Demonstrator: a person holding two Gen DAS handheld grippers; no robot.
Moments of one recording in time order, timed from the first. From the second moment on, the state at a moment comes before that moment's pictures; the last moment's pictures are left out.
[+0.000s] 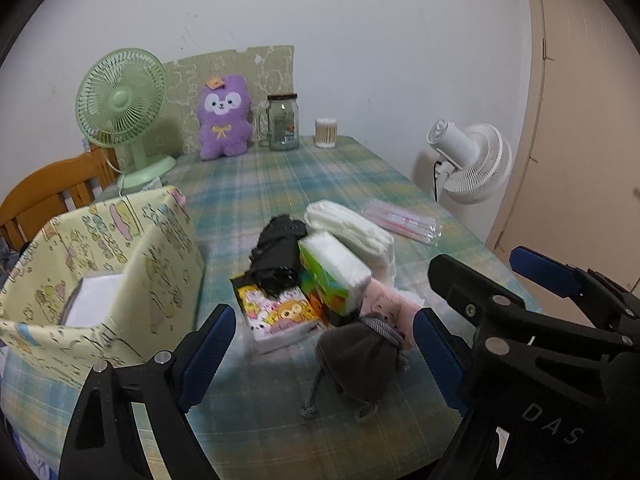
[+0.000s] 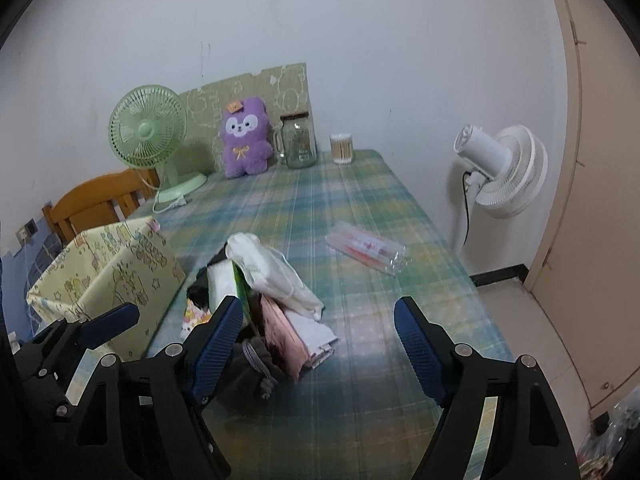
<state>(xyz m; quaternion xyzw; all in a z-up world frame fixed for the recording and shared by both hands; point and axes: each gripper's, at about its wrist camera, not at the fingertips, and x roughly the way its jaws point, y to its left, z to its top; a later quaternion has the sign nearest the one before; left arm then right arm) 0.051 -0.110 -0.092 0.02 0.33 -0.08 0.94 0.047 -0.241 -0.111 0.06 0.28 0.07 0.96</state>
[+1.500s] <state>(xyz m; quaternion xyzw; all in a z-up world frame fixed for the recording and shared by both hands) 0.064 -0.116 -0.132 0.01 0.38 -0.12 0.92 0.085 -0.213 -0.158 0.08 0.34 0.13 0.93</state>
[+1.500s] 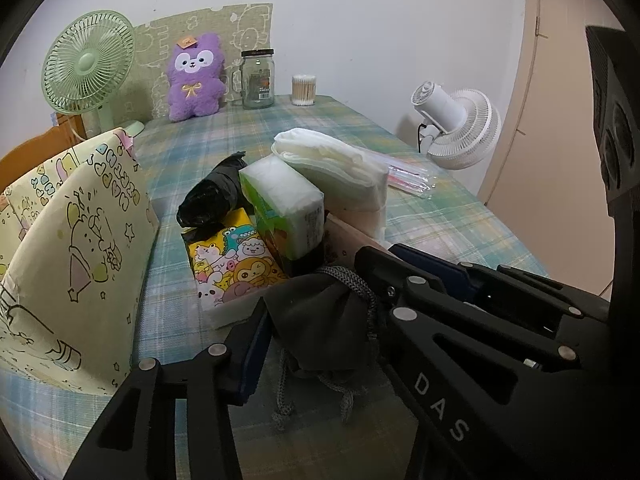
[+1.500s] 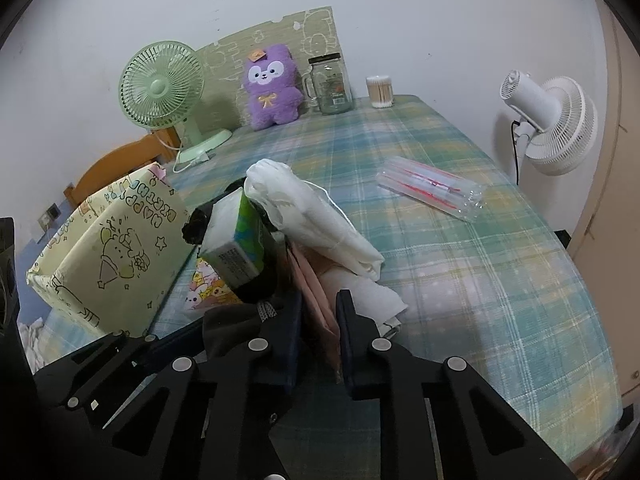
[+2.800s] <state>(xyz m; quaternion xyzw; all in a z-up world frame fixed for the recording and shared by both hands) 0.035 -0.112 -0.069 0.00 0.34 -0.14 0.93 0.032 -0.220 -0.080 0.08 0.27 0.07 0.96</state>
